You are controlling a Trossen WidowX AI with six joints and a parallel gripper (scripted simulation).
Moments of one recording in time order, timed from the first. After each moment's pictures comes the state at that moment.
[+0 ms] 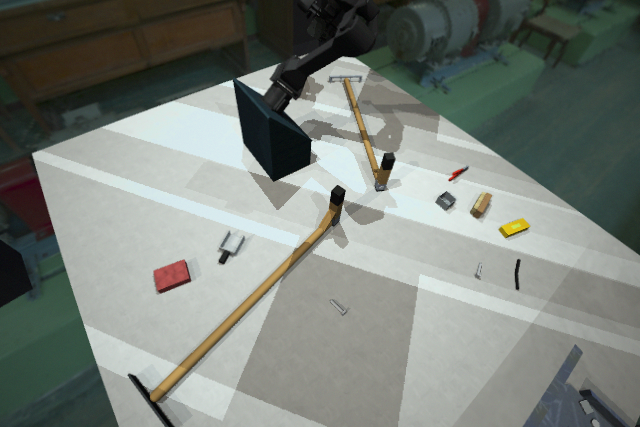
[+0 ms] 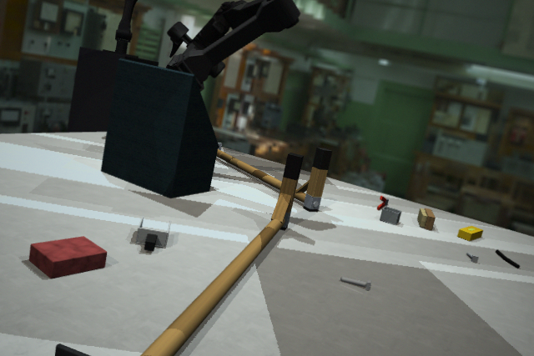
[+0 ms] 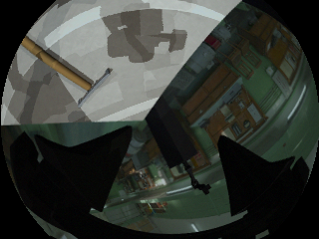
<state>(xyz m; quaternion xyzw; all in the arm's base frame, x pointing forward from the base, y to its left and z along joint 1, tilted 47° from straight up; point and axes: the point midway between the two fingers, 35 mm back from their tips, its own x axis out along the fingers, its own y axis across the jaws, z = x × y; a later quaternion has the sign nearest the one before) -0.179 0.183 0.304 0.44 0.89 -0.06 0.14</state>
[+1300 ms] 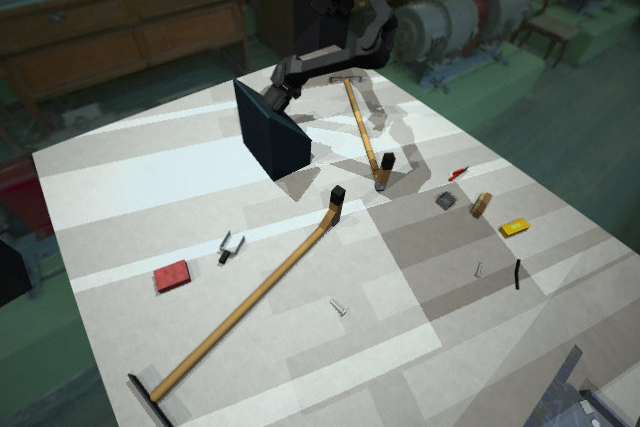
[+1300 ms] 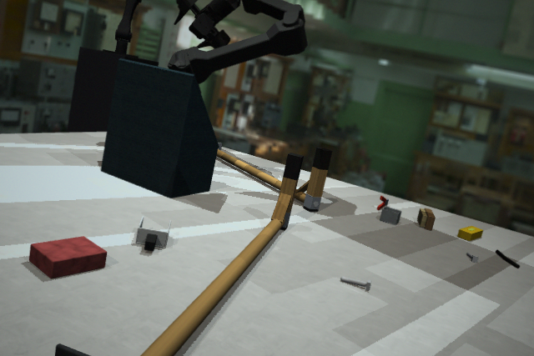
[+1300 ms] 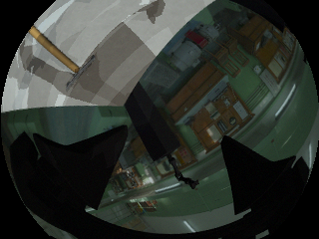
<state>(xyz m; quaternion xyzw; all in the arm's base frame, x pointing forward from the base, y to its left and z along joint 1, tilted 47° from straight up) -0.192 0.121 0.362 0.37 0.91 -0.06 0.15</state>
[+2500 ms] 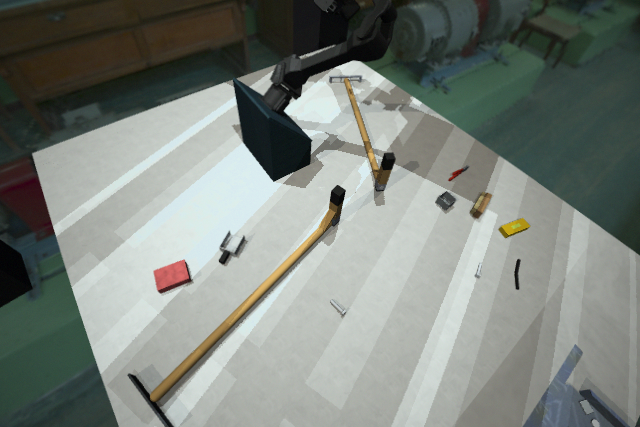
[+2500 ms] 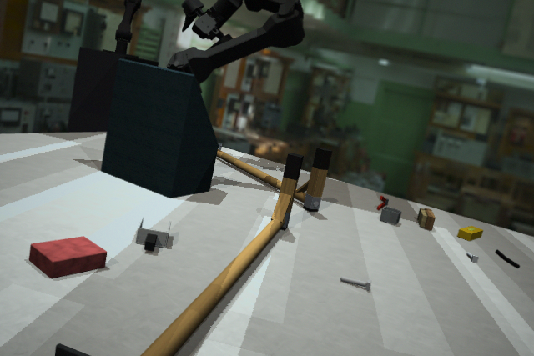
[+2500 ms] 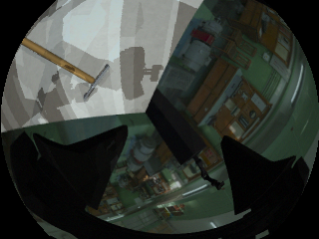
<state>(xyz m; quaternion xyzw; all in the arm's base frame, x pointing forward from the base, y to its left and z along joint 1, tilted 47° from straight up) -0.179 0.143 0.373 0.45 0.88 -0.14 0.12</state>
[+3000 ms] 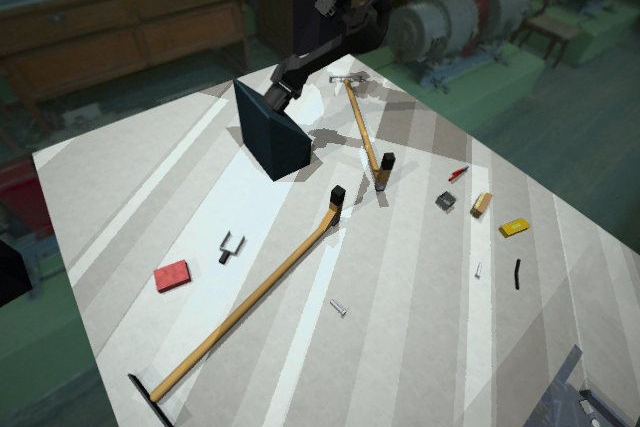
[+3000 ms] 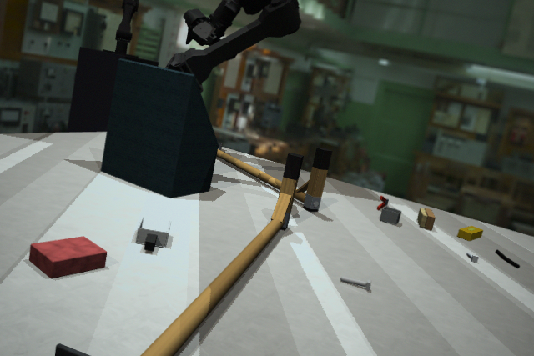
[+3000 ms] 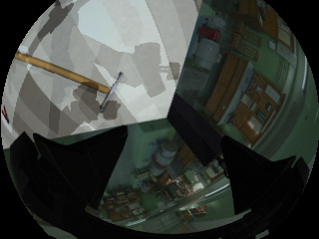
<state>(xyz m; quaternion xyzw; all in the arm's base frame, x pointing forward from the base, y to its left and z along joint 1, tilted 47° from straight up) -0.166 0.173 0.364 0.51 0.83 -0.20 0.09</state>
